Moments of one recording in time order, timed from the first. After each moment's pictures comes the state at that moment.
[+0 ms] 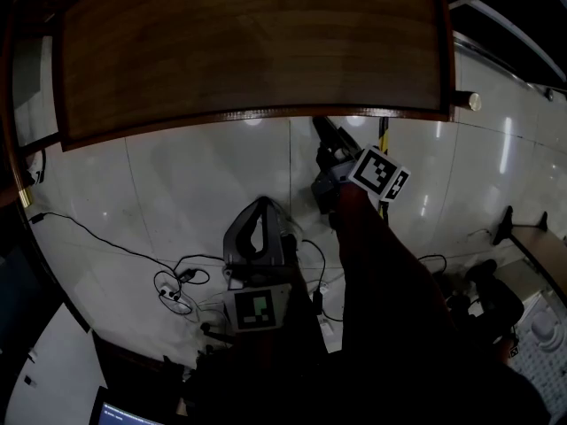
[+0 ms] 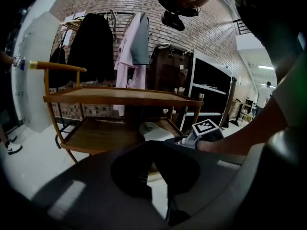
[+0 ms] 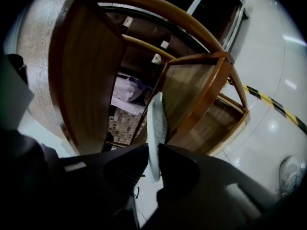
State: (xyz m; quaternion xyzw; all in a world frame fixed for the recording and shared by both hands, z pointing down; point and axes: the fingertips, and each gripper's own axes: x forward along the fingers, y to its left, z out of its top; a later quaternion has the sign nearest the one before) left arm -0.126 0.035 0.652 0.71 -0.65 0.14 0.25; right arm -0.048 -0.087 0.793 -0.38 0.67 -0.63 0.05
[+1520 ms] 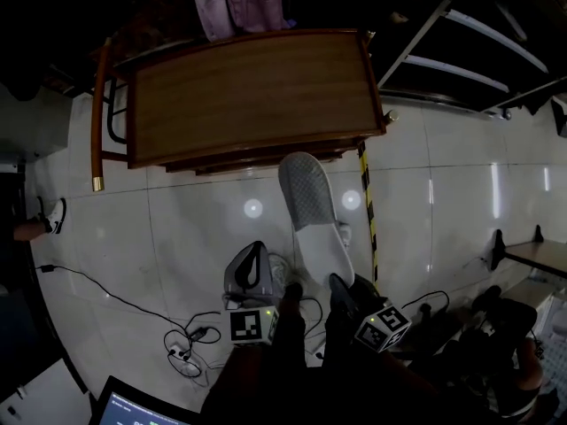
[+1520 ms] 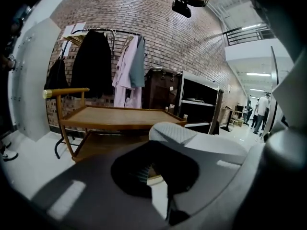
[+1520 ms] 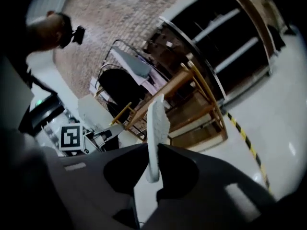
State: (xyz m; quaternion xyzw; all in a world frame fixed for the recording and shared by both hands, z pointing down) left arm -0.145 0.109 0.550 0.75 -0.62 0.10 0.19; right arm 0.016 0.178 0.594 -0.39 0.80 -0.45 -0.05
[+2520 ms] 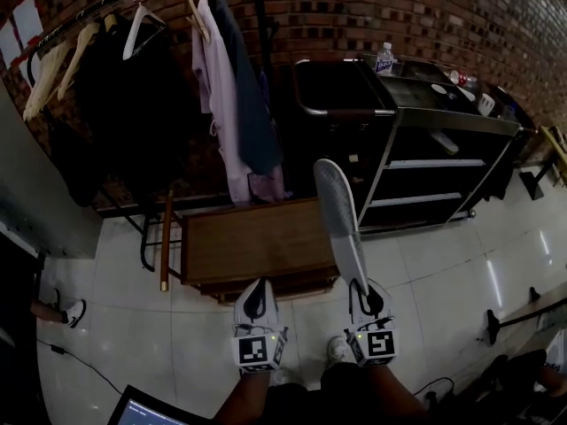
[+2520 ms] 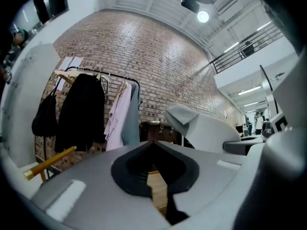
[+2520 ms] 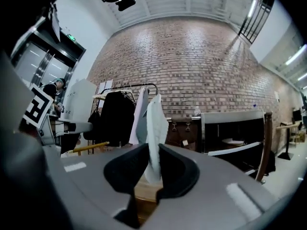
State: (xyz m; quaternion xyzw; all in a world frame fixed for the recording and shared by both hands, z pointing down) left arm -0.153 0.011 0.295 0.78 -0.63 -0.04 0.04; right arm 0.045 0.015 0.305 -0.57 0.82 0.01 -0.03
